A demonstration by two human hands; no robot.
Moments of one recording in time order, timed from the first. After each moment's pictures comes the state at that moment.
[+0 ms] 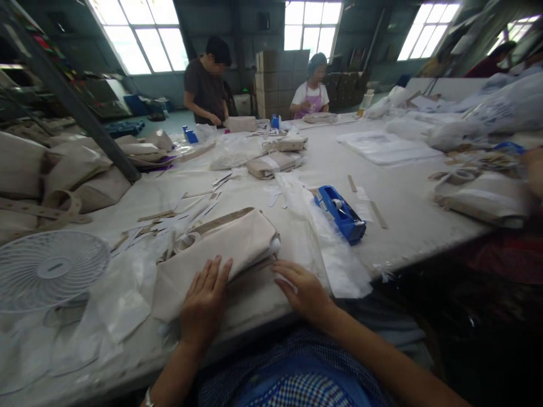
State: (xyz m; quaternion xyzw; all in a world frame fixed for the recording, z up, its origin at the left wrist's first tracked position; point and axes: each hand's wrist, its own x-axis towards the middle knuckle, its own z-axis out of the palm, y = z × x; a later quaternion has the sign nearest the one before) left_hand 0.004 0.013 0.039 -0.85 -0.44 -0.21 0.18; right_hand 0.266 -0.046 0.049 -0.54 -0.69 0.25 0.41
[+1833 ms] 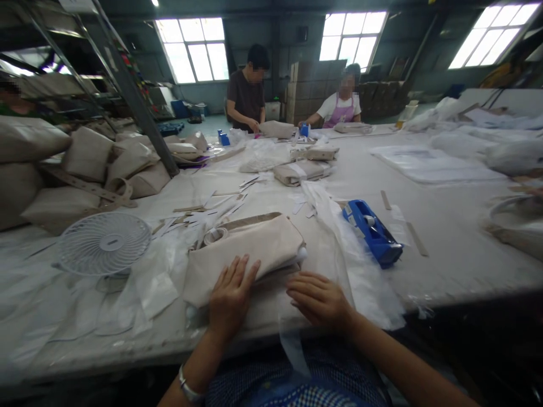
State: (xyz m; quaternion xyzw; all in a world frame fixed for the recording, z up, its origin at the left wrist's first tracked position) left_hand 0.013 0.013 0.038 -0.84 -0.45 -0.22 0.19; right_hand 0.282 -0.016 0.056 -0.32 -0.88 0.00 0.36
